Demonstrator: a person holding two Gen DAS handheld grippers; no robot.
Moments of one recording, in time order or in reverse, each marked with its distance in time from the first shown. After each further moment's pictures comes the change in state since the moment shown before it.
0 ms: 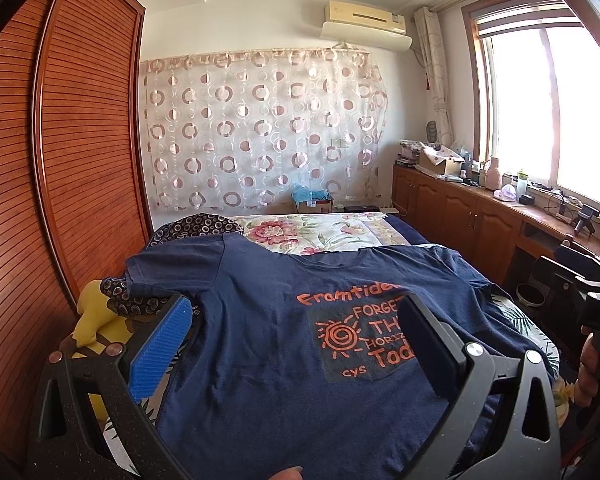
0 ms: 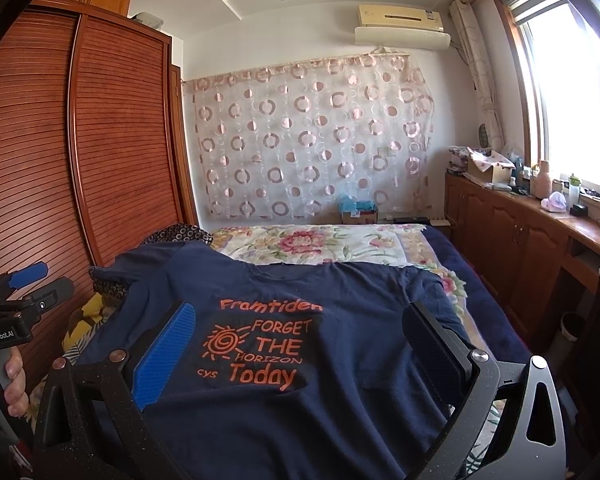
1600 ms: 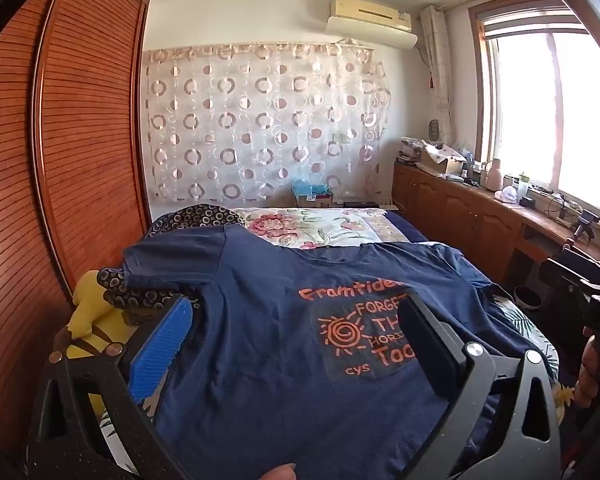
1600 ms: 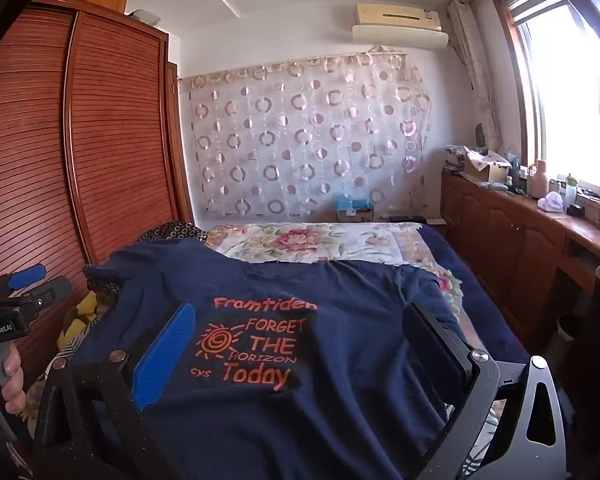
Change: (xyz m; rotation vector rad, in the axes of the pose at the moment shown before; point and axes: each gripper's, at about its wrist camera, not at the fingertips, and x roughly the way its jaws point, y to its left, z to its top) left arm 0.010 0.002 -0.014 -0.008 0.009 -0.003; right arm 0.005 -0.001 0.001 0.005 0.009 -0.009
